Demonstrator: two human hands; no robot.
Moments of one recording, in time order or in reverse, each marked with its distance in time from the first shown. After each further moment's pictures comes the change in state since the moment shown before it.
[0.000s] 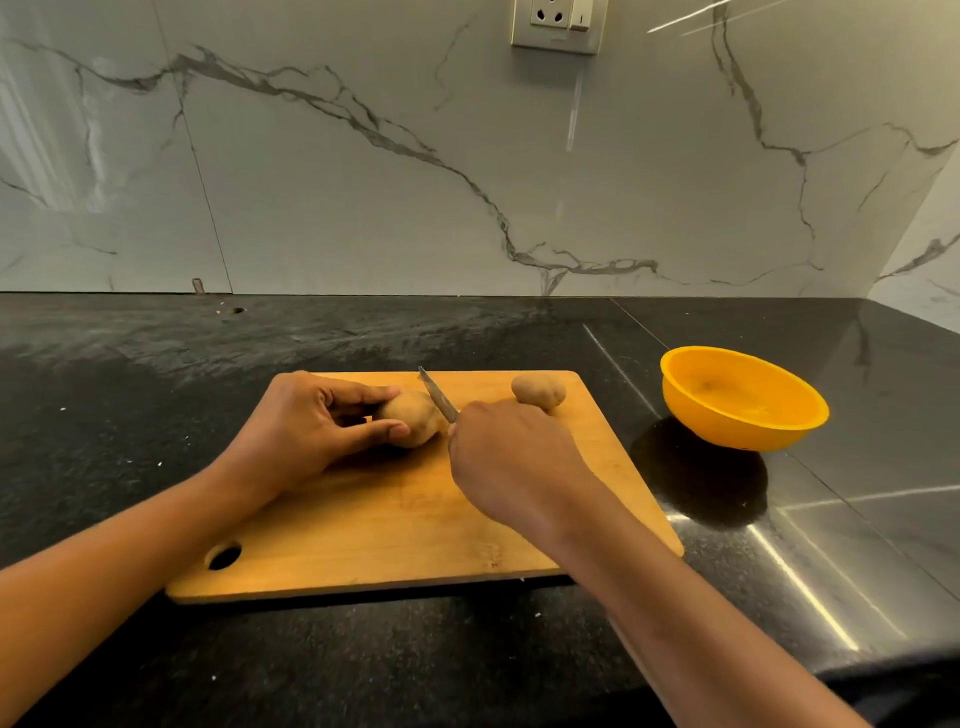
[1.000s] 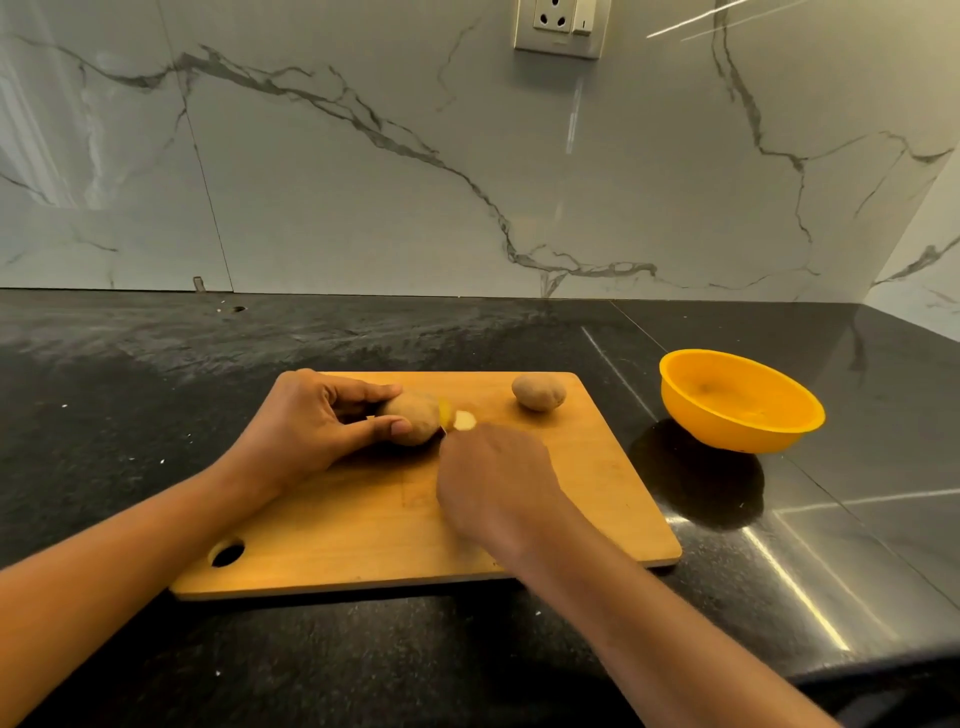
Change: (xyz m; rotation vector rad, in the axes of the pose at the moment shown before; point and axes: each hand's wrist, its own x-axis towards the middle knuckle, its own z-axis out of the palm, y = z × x) left_hand 0.001 0.003 0.000 0.017 -0.006 -0.028; right_hand 0.010 -0.009 0.018 -0.142 -0.072 -0.028
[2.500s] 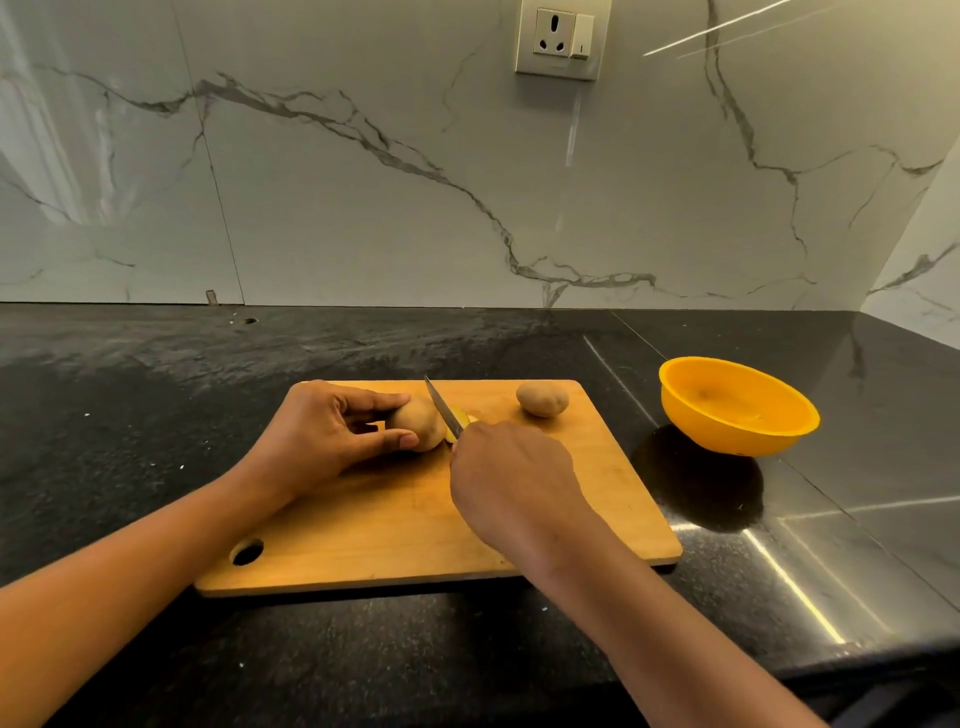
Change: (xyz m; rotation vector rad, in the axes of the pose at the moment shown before) left_hand -0.001 -0.004 -0.001 -0.055 -0.032 -0.015; right_hand -0.018 -0.002 -0.012 0.105 0.082 0.072
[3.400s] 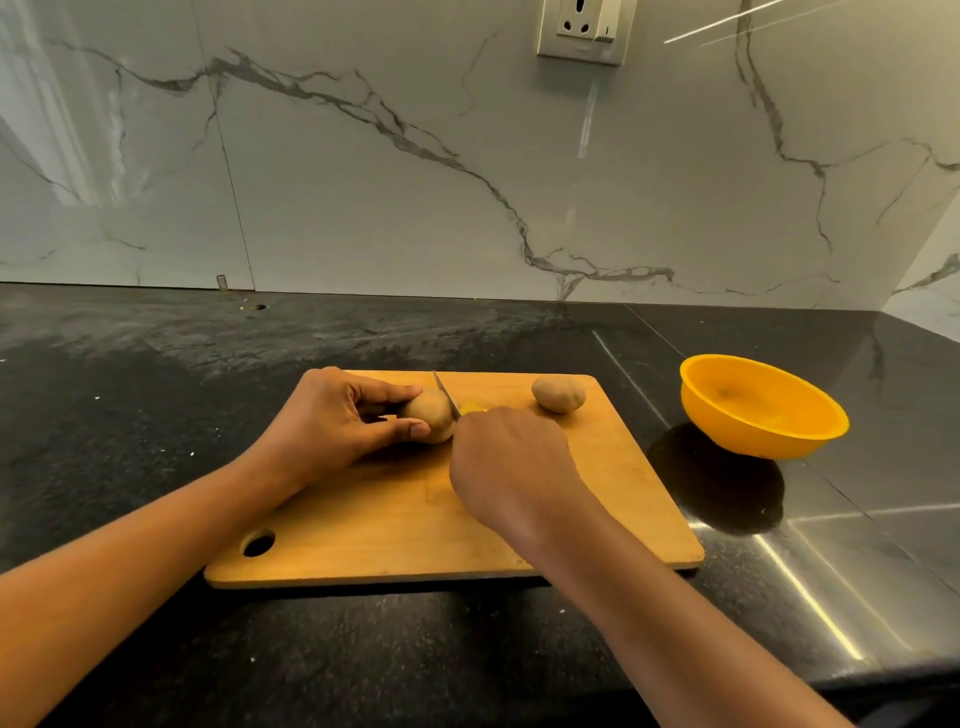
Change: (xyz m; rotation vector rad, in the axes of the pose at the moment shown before) left_hand 0.000 0.000 -0.002 0.047 0.021 0.022; right_hand 0.016 -0.009 0.004 -0.116 -0.043 -0.065
